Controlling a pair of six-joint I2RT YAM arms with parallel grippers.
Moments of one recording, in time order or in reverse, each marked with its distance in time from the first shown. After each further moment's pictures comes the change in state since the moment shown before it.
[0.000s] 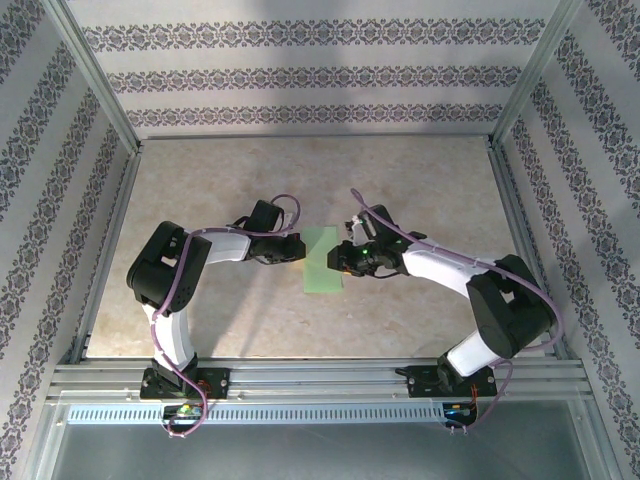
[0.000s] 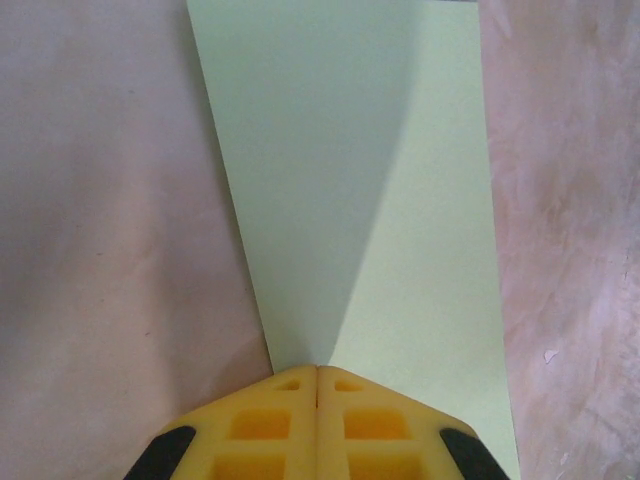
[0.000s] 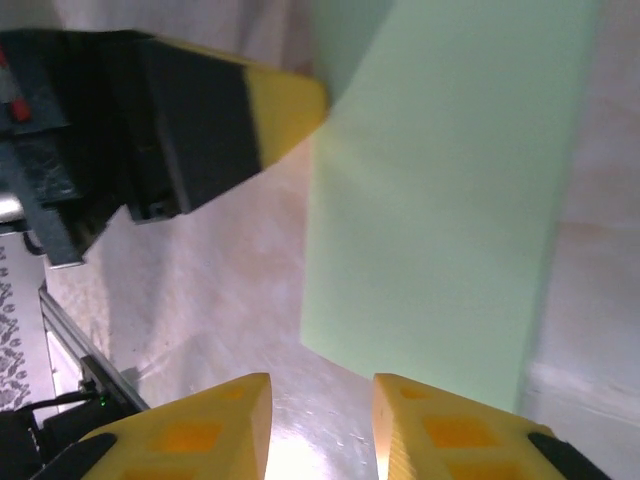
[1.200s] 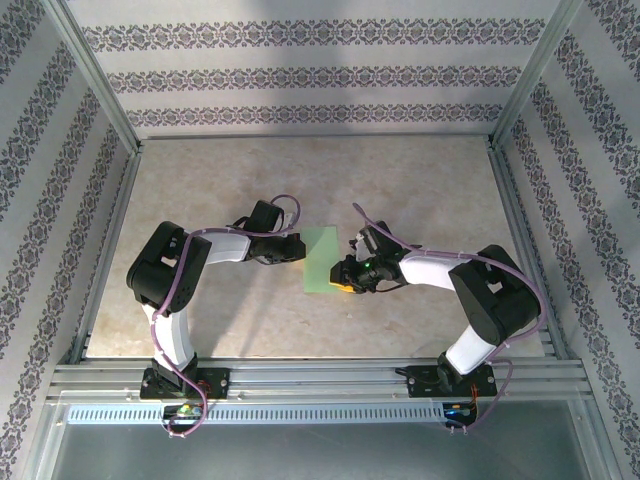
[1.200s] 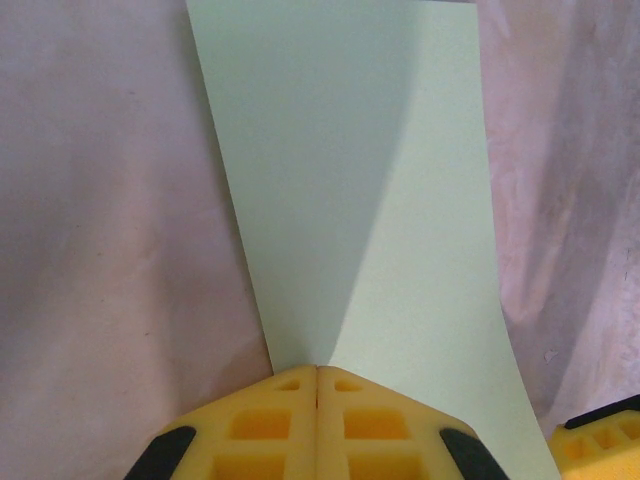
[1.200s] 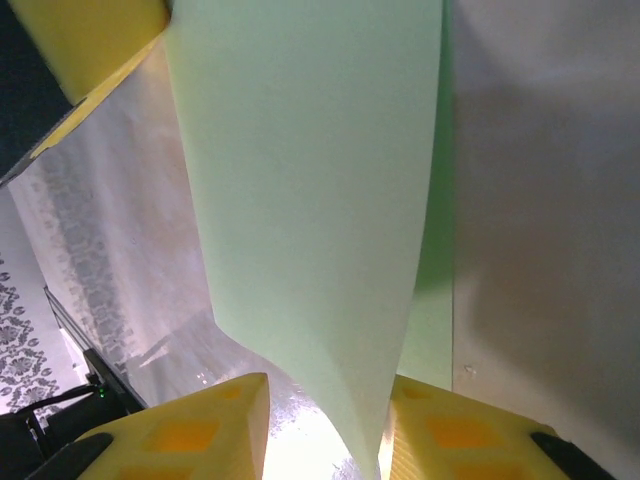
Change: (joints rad) left arm 0.000 -0.002 -0.003 0.006 -0.003 0.000; right arm -0.004 0.092 -0.114 0.149 -0.080 0.112
